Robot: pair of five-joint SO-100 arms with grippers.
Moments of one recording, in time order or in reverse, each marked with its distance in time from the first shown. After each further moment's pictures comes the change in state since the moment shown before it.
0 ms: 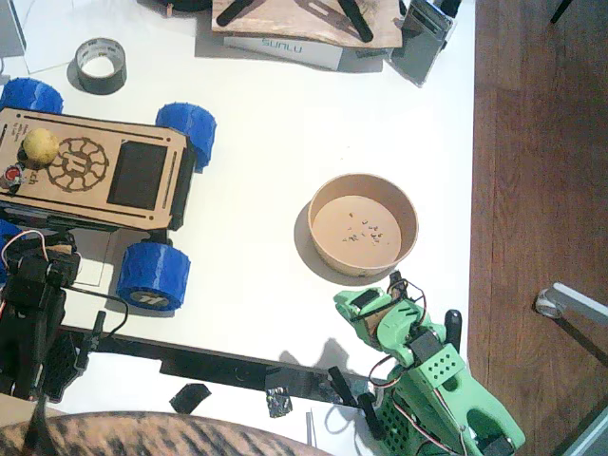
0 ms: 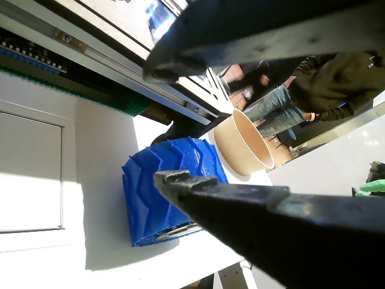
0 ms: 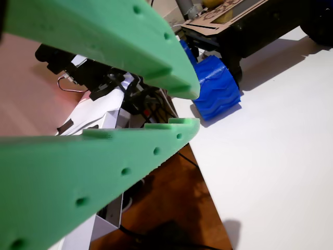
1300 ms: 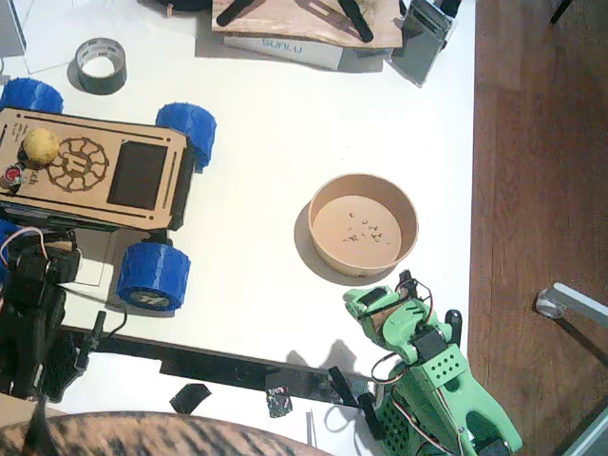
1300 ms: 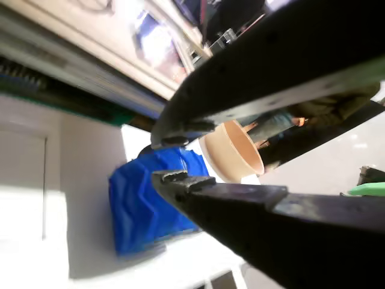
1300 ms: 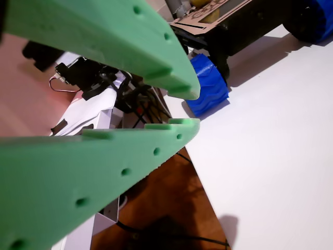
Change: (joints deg) arm 0 -0.1 -10.2 -7.5 -1.8 0.0; arm 1 3.6 0.2 -2.8 5.0 -2.0
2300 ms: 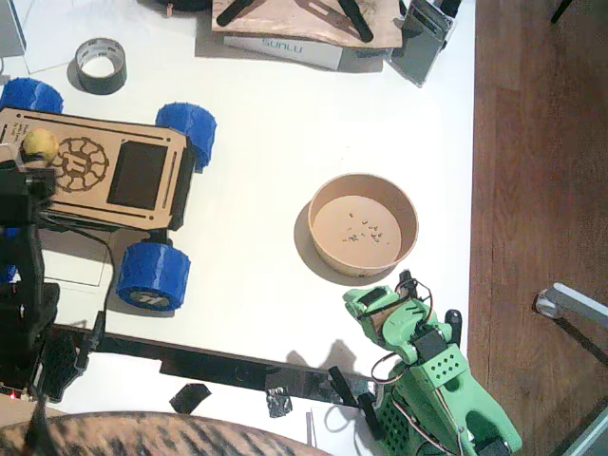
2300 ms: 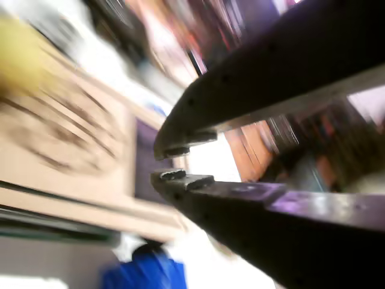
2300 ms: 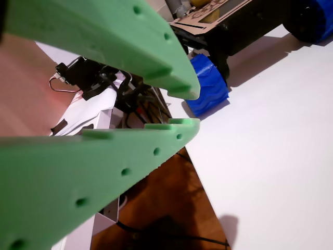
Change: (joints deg) arm 0 -16.6 -45.6 -51.4 5.0 0.0; arm 1 0.0 0.0 0.0 0.0 0.0
